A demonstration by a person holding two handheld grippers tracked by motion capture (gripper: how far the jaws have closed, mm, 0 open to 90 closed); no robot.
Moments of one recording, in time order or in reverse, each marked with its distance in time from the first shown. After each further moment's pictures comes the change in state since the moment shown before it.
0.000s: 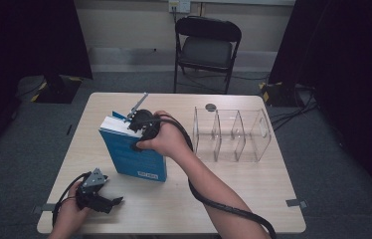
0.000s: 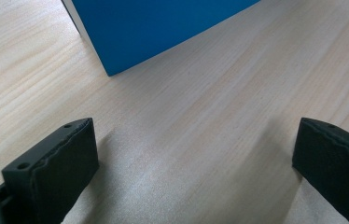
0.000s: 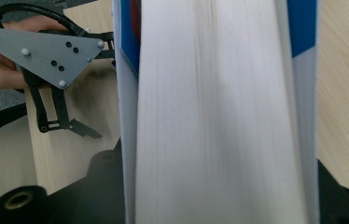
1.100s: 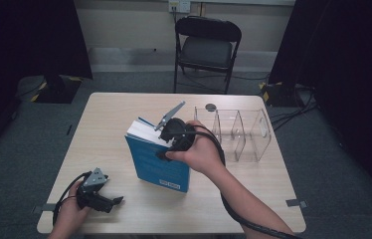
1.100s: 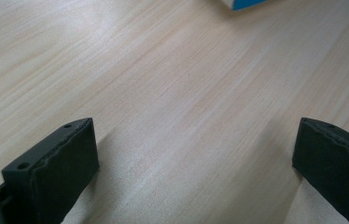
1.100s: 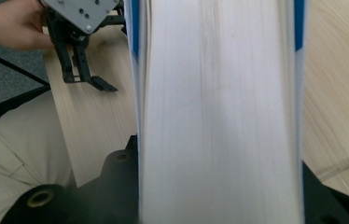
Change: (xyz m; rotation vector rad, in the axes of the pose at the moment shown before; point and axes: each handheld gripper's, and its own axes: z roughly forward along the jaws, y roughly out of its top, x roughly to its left) left arm 0.000 0.001 0.002 -0.008 -0.001 -0.007; right arm 0.015 -0.064 -0.062 -0.024 -0.027 0.072
